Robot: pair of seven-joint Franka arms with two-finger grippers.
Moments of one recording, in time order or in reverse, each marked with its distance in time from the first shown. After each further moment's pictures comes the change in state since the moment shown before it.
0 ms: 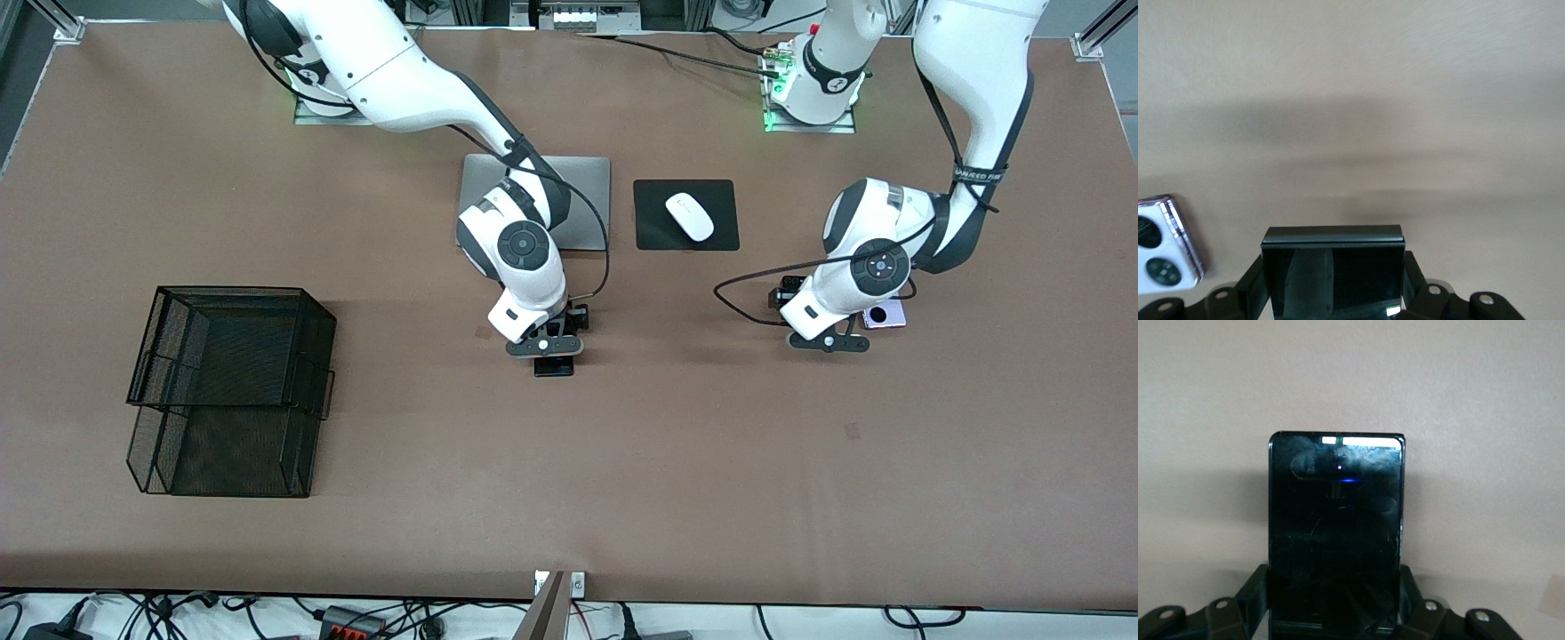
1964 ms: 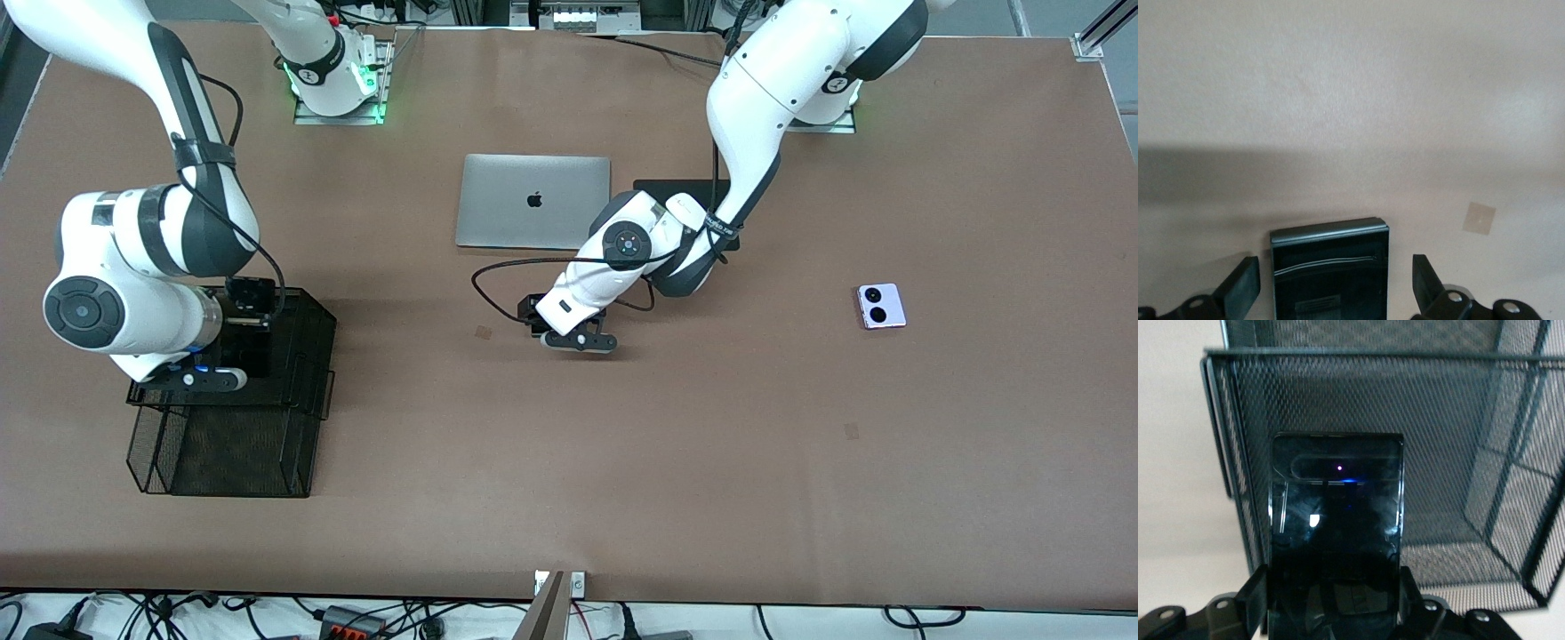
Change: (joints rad) left arm -0.451 0.512 -0.120 0.579 -0.224 0.387 -0.418; right arm -0.621 -0.410 -0.025 -0.172 -0.093 -0.591 -0.539
